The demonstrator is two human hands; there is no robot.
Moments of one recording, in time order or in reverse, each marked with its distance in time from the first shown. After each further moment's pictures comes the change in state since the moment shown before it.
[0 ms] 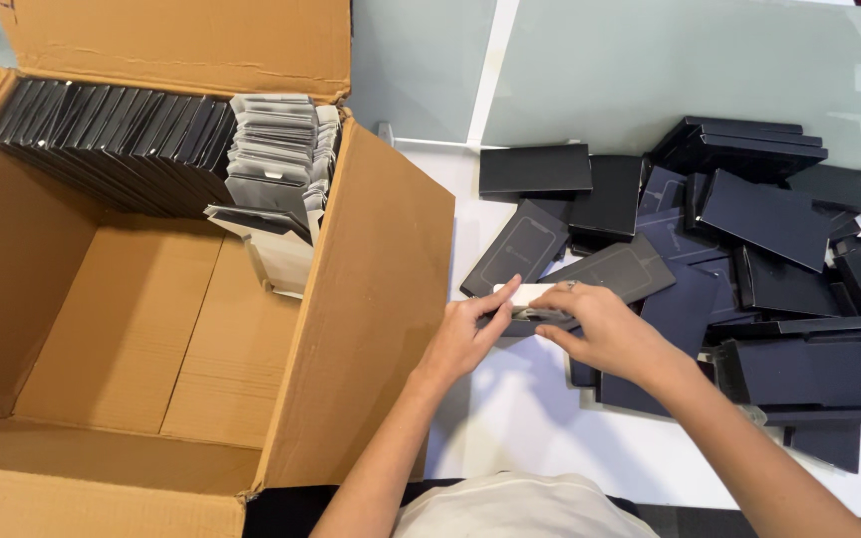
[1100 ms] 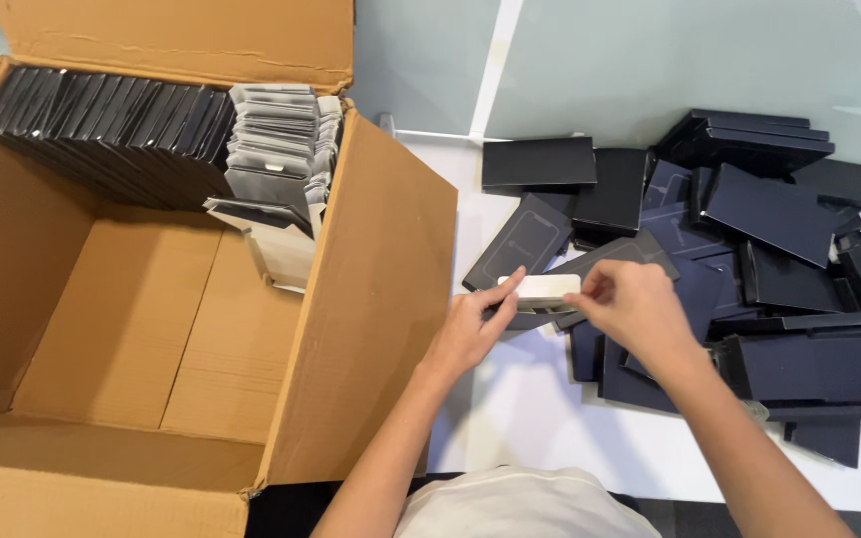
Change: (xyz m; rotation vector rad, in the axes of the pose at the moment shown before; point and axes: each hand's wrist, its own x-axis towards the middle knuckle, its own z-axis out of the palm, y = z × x) left_hand 0.004 0.002 0.001 -0.037 0.000 -0.033; right_hand 0.000 0.014 -0.002 -0.028 0.253 0.472
